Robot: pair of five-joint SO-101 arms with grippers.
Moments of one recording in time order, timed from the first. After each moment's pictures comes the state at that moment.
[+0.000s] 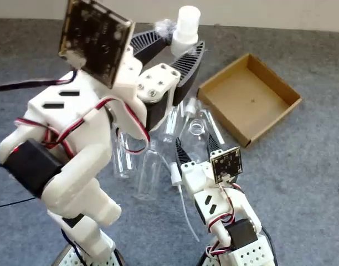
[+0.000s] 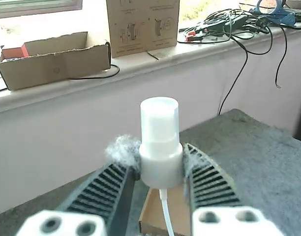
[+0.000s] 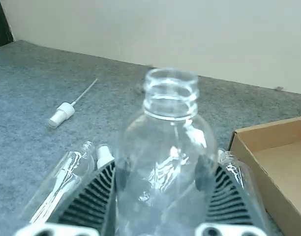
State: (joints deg) left arm 31.8 7.5 -94.0 100.6 4.4; right arm -28.2 -104.6 95.4 26.9 0.9
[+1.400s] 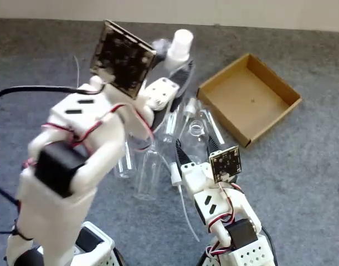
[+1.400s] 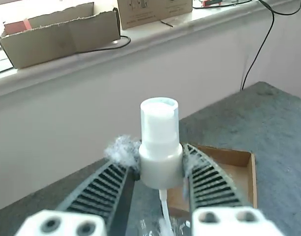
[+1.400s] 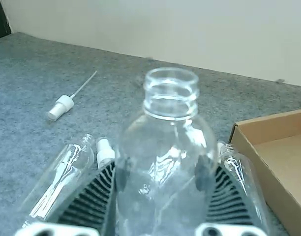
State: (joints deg) left arm 28.4 -35.4 -6.0 59.4 -1.1; right arm -28.2 -104.6 95.4 28.5 0.9
